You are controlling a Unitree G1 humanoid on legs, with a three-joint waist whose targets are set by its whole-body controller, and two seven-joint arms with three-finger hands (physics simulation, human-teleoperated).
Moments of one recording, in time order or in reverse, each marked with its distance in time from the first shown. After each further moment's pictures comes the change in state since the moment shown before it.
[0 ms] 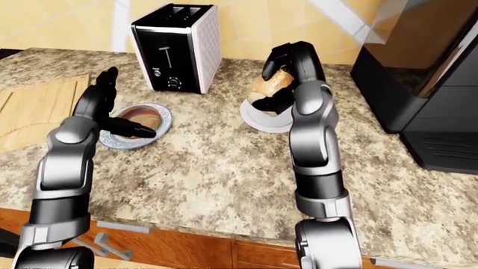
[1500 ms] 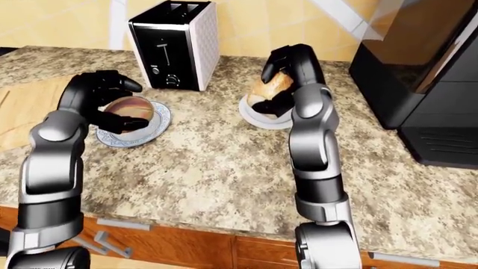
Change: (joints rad) left arm 0.001 0.023 0.007 -0.124 0.011 0.047 -0.018; right arm 0.023 0.005 0.004 -0.034 -0.015 0.003 0.018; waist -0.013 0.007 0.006
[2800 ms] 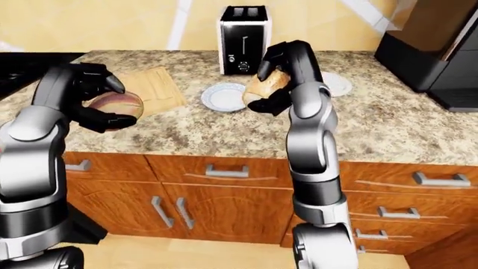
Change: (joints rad) left arm 0.002 0.037 0.025 -0.162 0.006 0.128 -0.060; right arm -0.002 0.019 0.008 -0.055 -0.004 0.029 0.014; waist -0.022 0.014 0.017
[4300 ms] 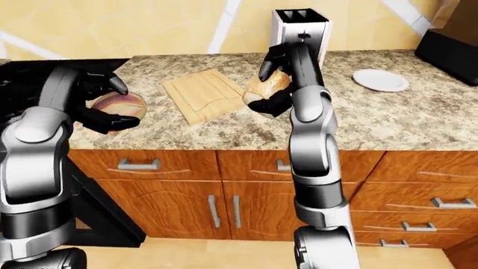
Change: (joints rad) left arm 0.009 -0.018 -0.007 -0.005 0.015 -0.033 -0.001; right arm 0.027 -0.005 -0.007 -0.005 0.064 -0.038 -0.061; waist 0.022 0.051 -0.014
